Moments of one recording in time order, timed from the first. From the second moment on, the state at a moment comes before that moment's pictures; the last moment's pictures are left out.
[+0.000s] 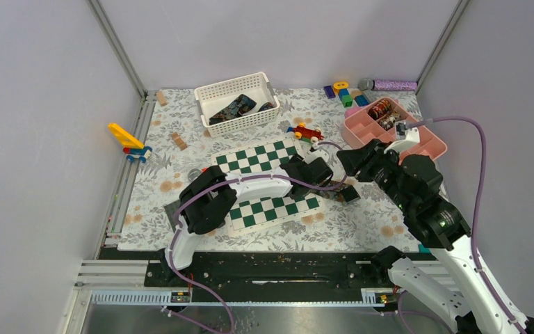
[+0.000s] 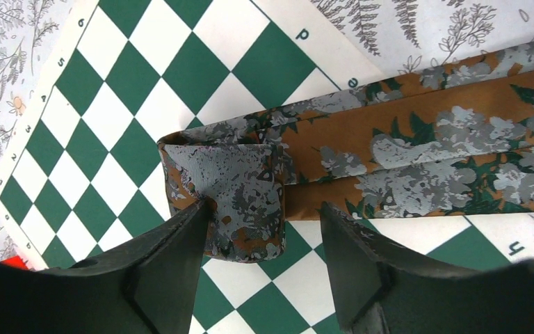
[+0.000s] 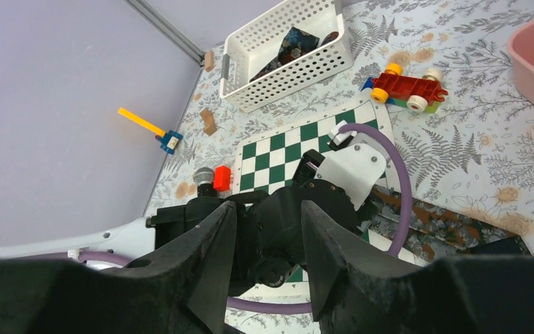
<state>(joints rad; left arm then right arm) -1.05 2.08 1.52 -0.49 -0.61 -0.27 0.54 0.68 1.00 -0.52 0.10 0.63</state>
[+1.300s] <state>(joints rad) -1.01 1.95 1.40 -0.35 -0.40 -0.37 0.54 0.79 1.28 -0.52 -0.02 0.60</state>
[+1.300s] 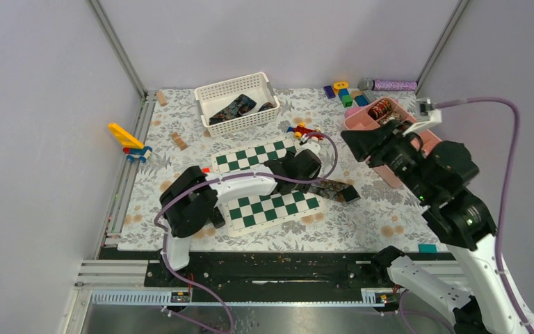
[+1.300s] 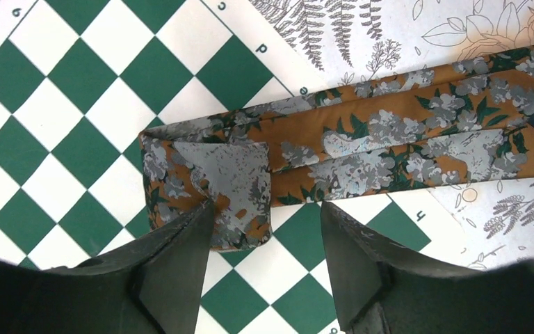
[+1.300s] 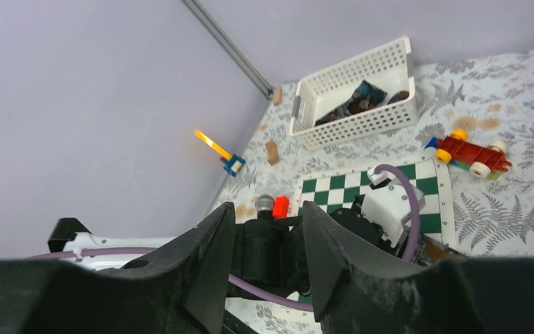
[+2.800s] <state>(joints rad) -0.62 1.46 0.78 0.15 -0.03 -0.61 0.55 1.68 1.00 -0.17 -0.25 0.90</state>
